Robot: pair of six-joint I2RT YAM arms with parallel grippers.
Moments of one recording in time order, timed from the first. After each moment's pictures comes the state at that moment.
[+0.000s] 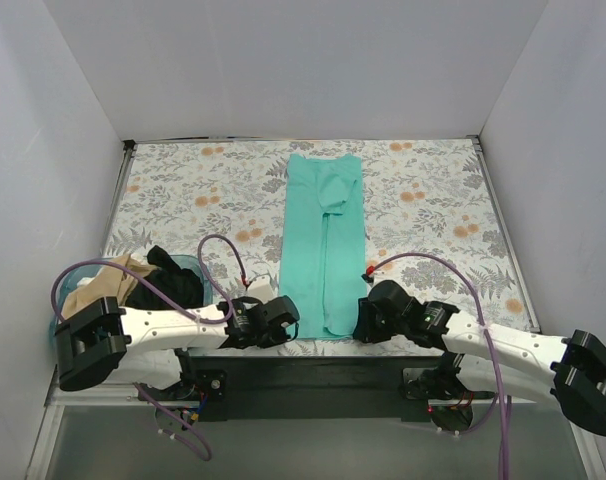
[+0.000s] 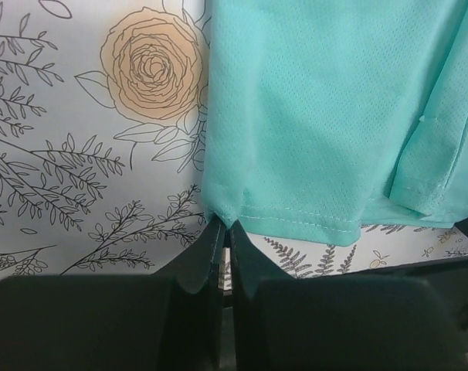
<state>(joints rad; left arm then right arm) -1.19 1.26 0.55 -0.44 -0.34 -1.34 0.97 0.94 0.35 -0.33 -0.02 0.73</state>
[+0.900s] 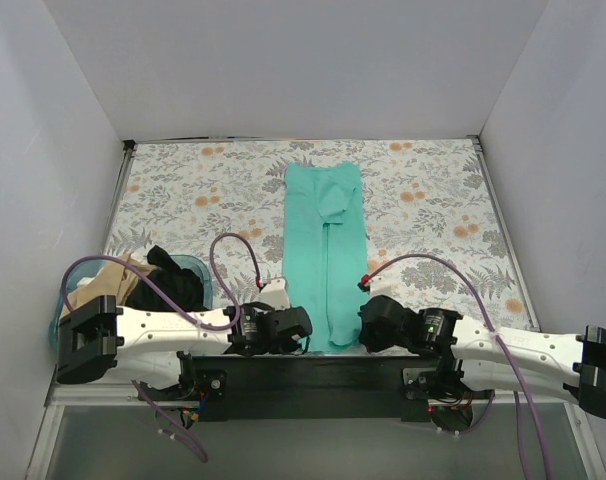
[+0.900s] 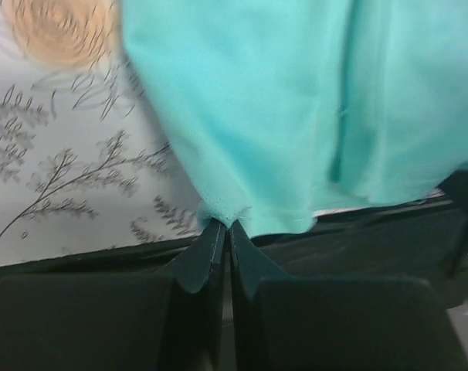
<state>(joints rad) -1.35 1.26 0.66 -0.54 -0.39 -1.36 1.20 0.87 0.40 -0.50 0.20 0.78</state>
